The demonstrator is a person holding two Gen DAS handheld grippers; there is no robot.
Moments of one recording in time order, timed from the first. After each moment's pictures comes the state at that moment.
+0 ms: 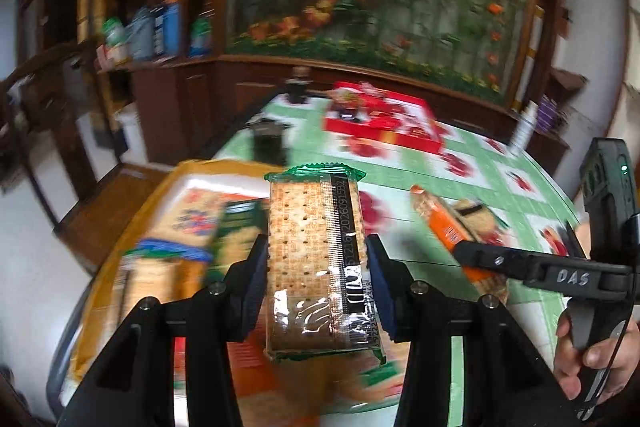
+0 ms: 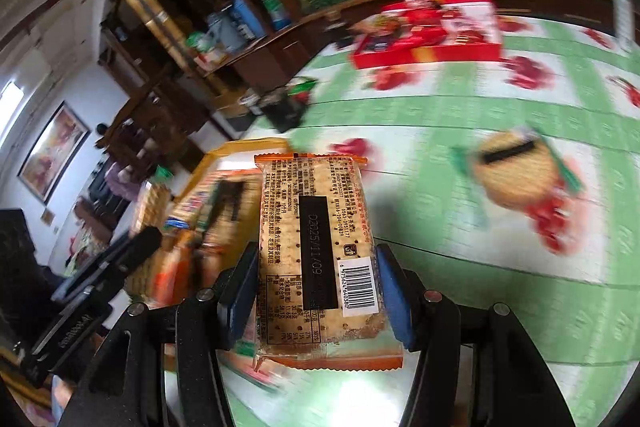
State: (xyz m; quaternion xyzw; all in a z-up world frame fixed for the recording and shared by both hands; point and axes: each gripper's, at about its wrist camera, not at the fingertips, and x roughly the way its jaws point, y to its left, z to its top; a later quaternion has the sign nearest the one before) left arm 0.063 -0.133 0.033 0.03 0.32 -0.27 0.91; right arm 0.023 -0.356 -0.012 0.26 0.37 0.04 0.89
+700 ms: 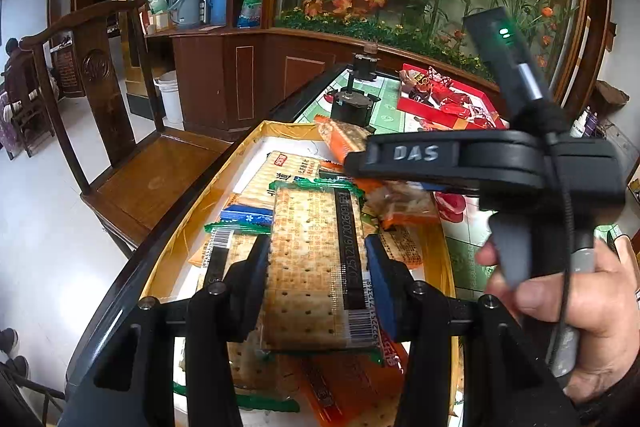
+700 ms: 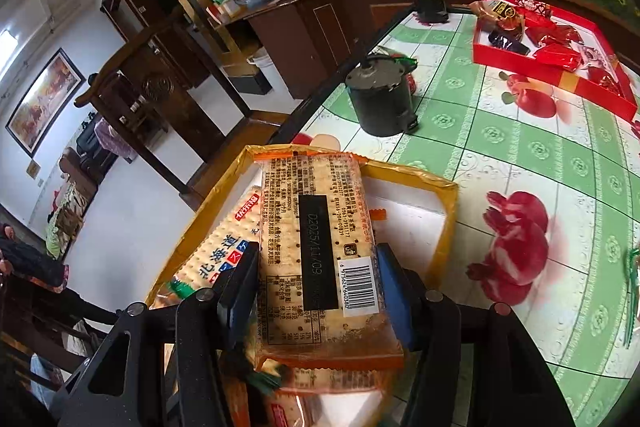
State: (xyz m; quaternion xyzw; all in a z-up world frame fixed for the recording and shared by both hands) left arm 0.102 -0.082 -0.001 0.02 0.36 -0.21 0.91; right arm 0.195 -0.248 -0.032 0.20 0.43 0.05 0.88
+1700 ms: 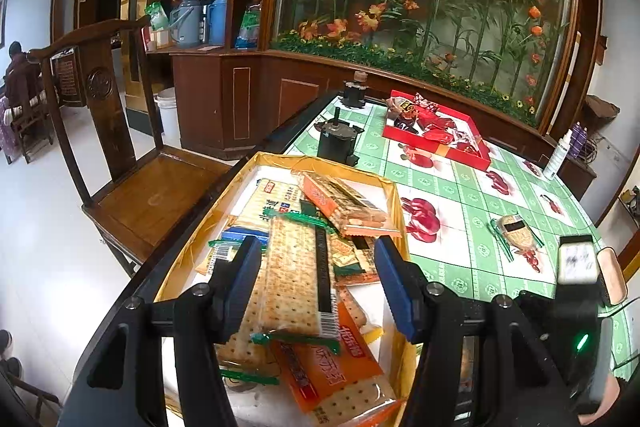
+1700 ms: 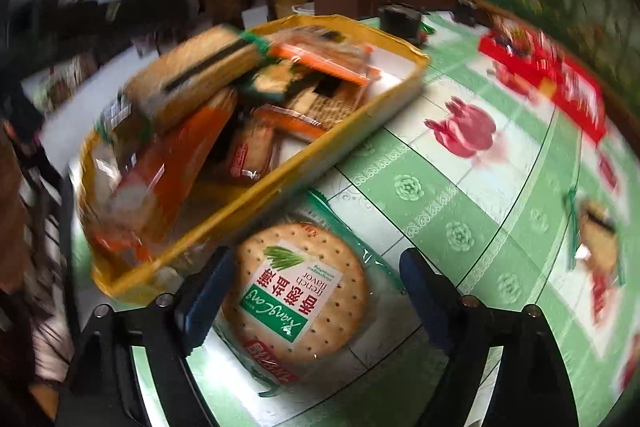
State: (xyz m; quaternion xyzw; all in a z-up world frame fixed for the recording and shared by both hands) left arm 0.074 -0.081 0.032 0.01 0.32 -0.22 0.92; right arm 0.042 -0.226 -0.062 -0.03 0.45 0.10 0.89
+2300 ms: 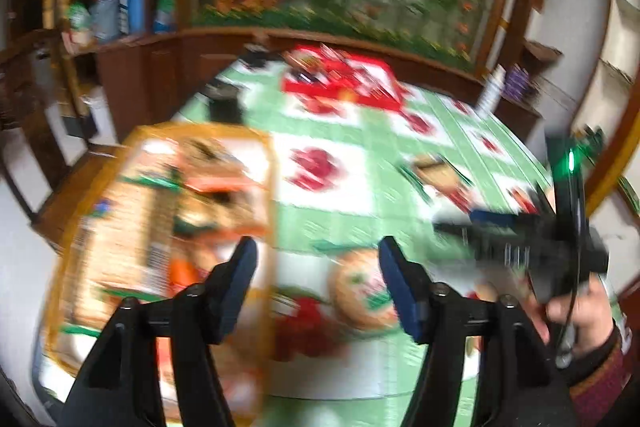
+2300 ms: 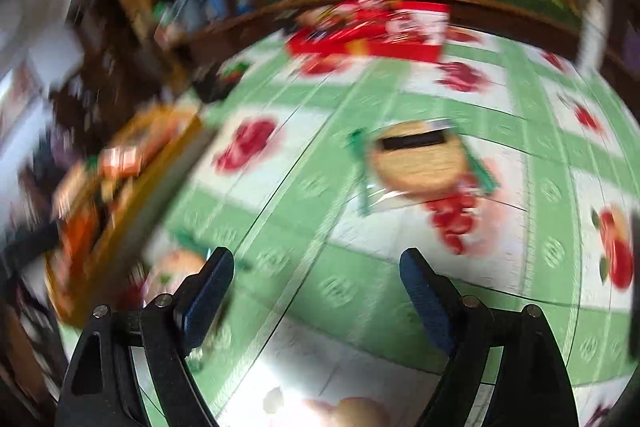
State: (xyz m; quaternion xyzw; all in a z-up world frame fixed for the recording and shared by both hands) left arm 0.024 -0.165 0.015 0.06 0.37 -0.35 0.86; right arm -0.016 -0.406 -0.040 0.19 0.39 -0.07 0.90
